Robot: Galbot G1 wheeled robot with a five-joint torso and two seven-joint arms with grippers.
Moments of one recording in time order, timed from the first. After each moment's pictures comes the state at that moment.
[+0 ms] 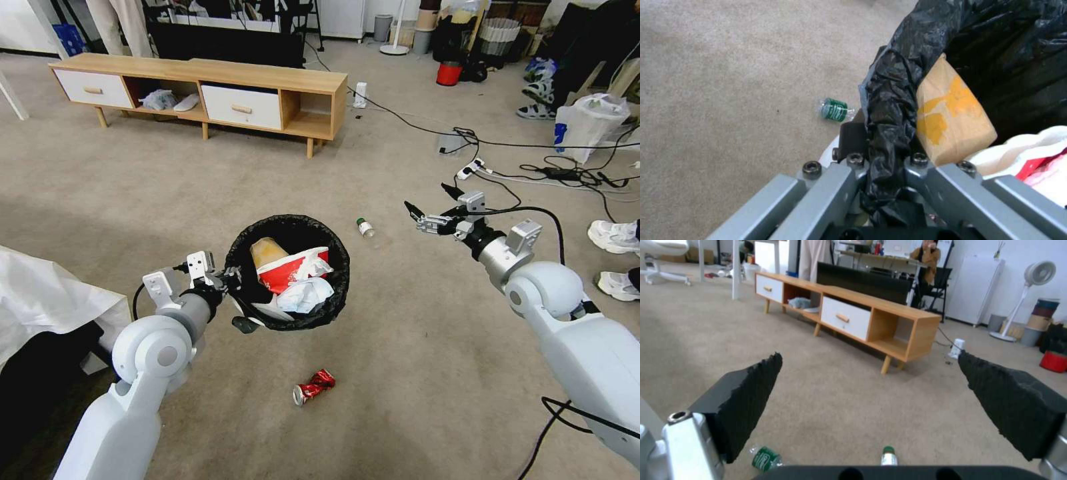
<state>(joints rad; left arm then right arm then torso) 1.09 -1.17 -0.44 -2.11 -1.02 0.65 -0.48 -0.80 0.84 0.32 1.73 0.60 -0.09 -0.23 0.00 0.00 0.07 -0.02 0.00</state>
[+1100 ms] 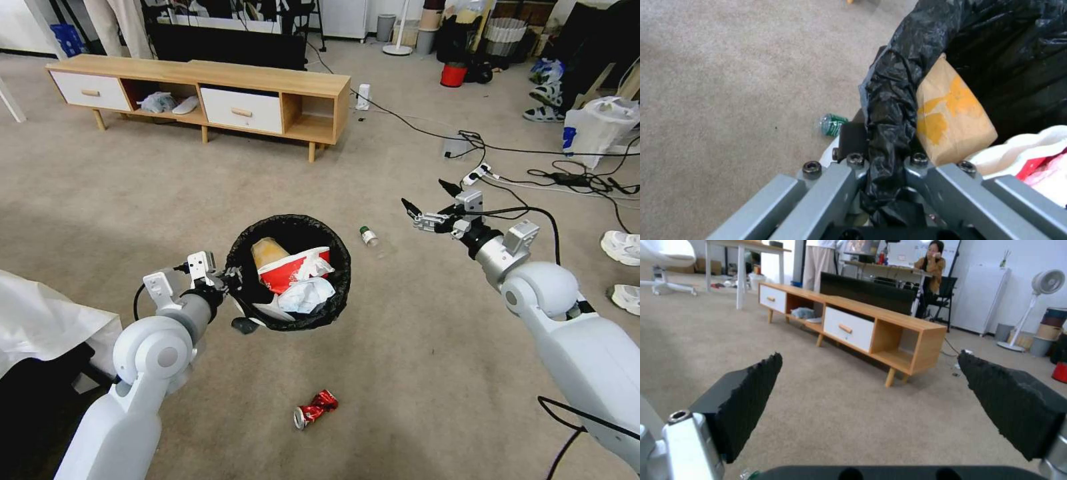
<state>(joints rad) 1.10 -1.17 -0.44 -2.12 -1.02 0.65 -0.48 -0.79 0.85 0.30 1.73 0.61 -0.07 -0.23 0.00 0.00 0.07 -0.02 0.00</state>
